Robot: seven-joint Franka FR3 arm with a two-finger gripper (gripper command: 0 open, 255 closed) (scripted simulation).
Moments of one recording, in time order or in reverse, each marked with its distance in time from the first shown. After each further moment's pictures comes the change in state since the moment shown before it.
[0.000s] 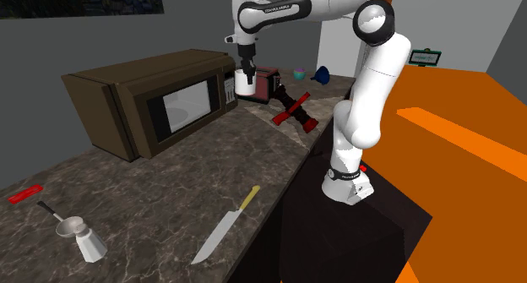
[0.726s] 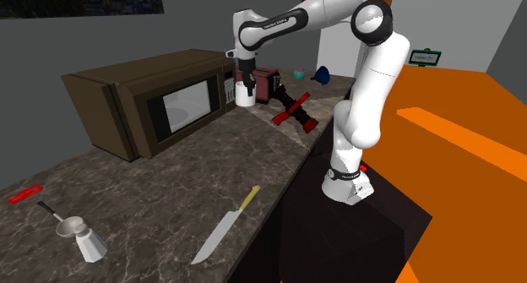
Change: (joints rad) arm -0.005 0.014 -0.016 -0.136 -0.003 0.149 0.005
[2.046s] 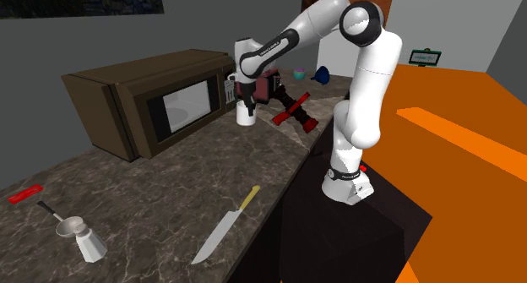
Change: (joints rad) arm -0.002 0.094 -0.037 -0.187 0.026 0.273 -0.015
